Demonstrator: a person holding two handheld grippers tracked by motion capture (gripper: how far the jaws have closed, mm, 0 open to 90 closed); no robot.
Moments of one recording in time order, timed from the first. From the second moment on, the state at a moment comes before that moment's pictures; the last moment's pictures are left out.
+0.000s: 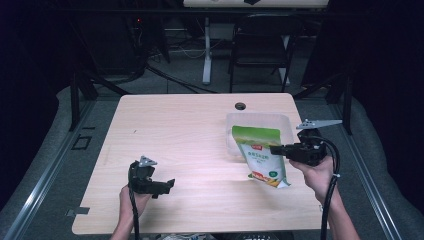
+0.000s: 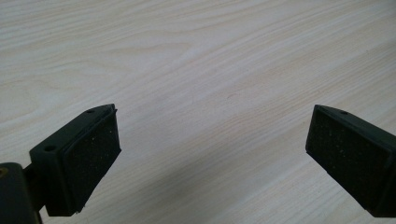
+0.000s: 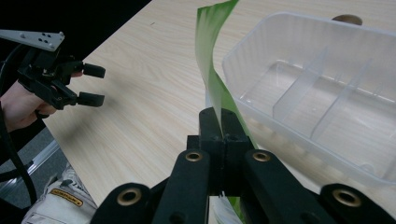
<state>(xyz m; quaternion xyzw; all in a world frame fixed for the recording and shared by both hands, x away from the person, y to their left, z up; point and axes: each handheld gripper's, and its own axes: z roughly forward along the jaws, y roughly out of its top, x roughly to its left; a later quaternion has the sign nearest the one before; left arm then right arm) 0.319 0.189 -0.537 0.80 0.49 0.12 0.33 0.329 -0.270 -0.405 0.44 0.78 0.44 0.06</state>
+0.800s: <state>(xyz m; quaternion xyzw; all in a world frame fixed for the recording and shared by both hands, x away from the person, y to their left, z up) 0.317 0.189 -0.536 0.80 0.49 0.13 0.33 0.350 -0.287 -0.347 0.45 0.75 0.46 0.11</state>
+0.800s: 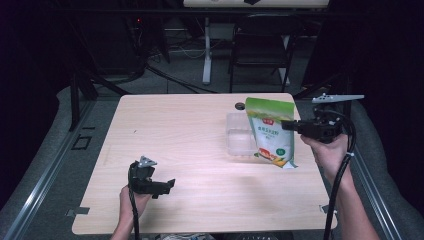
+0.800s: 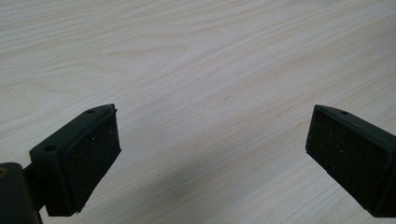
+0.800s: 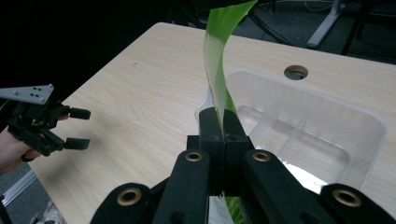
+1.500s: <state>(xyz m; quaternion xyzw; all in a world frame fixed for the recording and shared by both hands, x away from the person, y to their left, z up) 0.317 0.191 -0.536 0.80 0.49 0.13 0.33 0.395 -0.295 -0.331 0.50 0.72 0.44 0.16</state>
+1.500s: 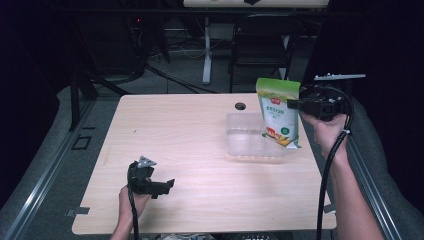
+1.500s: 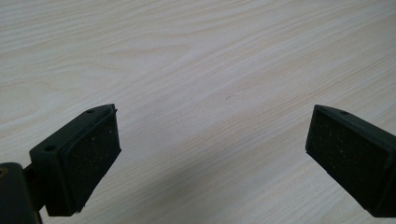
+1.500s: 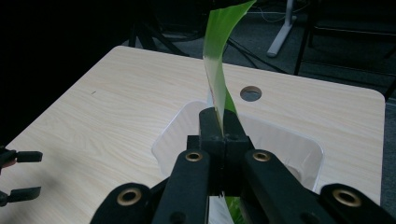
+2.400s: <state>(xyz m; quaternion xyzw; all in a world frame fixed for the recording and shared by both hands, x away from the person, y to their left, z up) 0.316 0.191 -0.536 0.79 0.49 0.13 0.33 0.423 -0.302 -0.358 0.56 0.68 0.43 0.20</state>
